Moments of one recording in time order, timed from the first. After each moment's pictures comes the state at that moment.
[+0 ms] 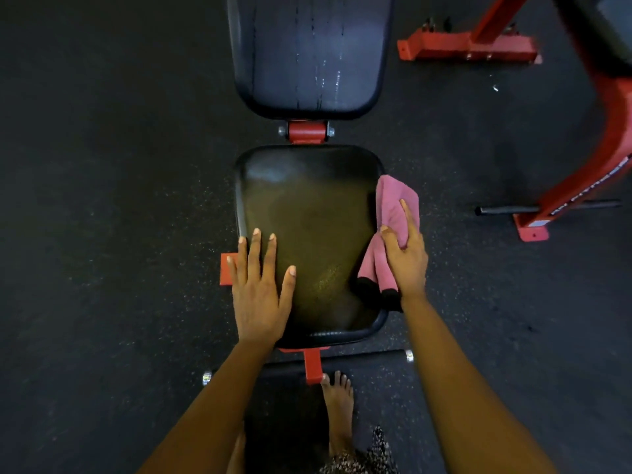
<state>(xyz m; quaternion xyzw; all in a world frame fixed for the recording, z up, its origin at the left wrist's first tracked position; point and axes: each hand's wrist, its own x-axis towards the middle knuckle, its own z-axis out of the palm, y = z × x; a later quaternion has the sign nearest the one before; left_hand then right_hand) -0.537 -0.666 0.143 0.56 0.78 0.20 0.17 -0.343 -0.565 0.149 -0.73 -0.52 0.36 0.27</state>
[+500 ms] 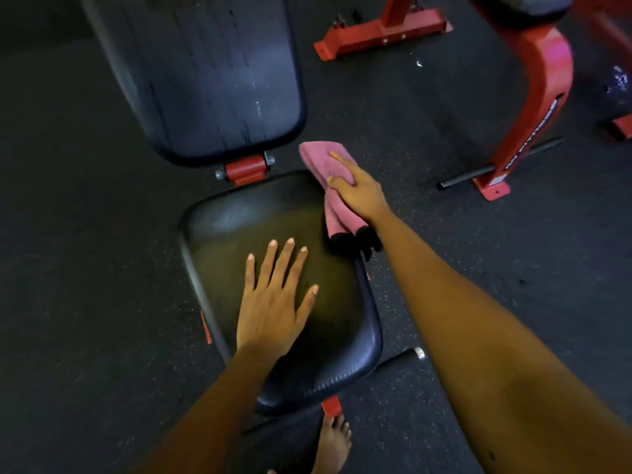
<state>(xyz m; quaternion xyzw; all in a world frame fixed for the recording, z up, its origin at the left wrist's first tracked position) -0.526 -0.583 0.139 0.79 0.60 0.03 0.08 -0.344 -0.437 0.152 -0.69 -0.55 0.41 0.25</state>
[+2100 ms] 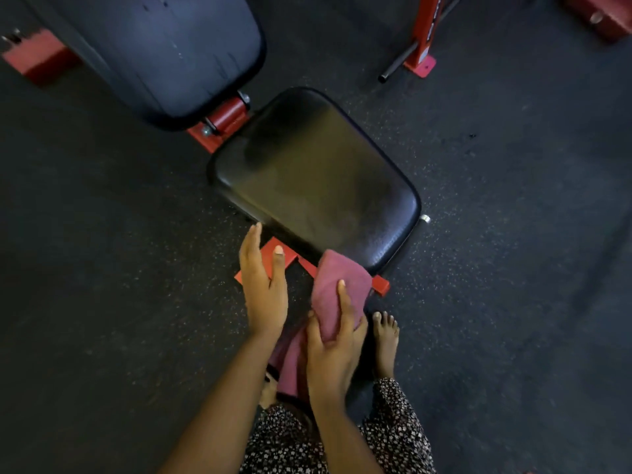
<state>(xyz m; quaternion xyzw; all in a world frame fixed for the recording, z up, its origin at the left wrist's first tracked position) -0.684 -0.640 0.165 0.59 0.57 0.30 0.50 -0.667 -0.758 0.140 -0.88 -0.17 0.20 0.40</state>
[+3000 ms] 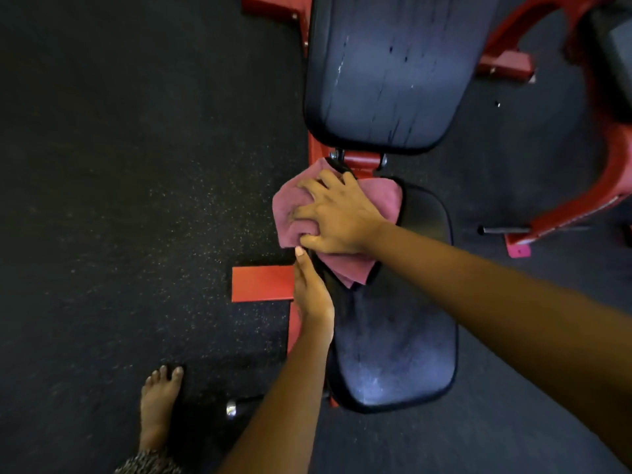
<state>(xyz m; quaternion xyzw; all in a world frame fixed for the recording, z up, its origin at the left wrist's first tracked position) -0.598 -0.570 0.140 -0.01 0.67 0.44 0.59 -0.571 -0.451 0.188 -0.30 -0.94 0.01 -0.16</state>
